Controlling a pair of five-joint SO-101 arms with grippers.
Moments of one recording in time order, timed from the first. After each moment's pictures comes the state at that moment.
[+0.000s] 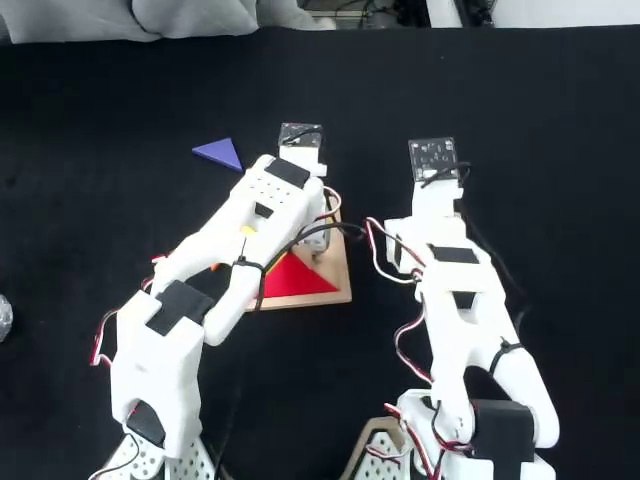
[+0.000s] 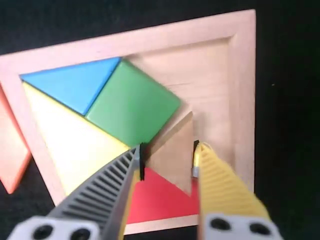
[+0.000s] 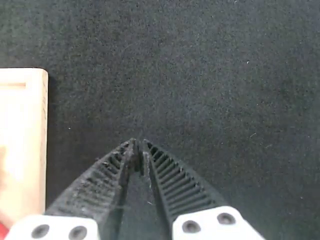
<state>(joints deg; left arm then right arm) 23.6 25.4 -3.1 69.4 23.7 2.9 -20.1 59.6 23.1 7.3</state>
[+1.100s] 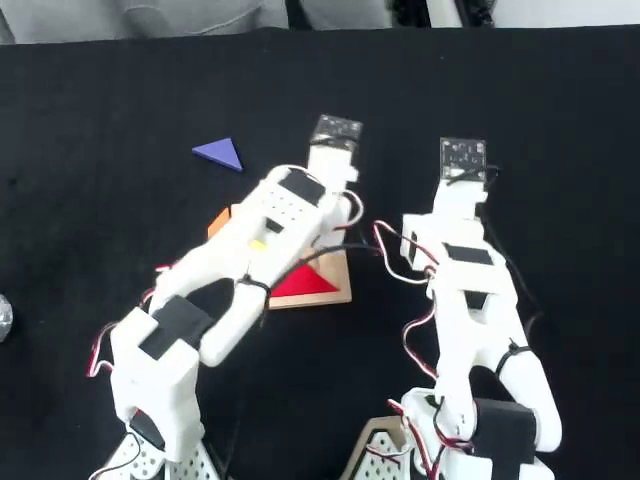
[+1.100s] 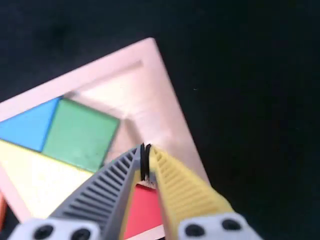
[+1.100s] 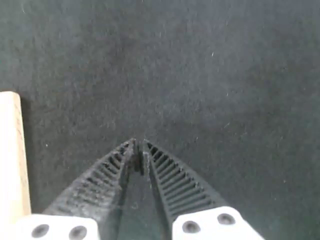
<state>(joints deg) 29.1 19.9 1.9 59.1 15.7 7.5 -20.1 58.6 23.1 2.5</state>
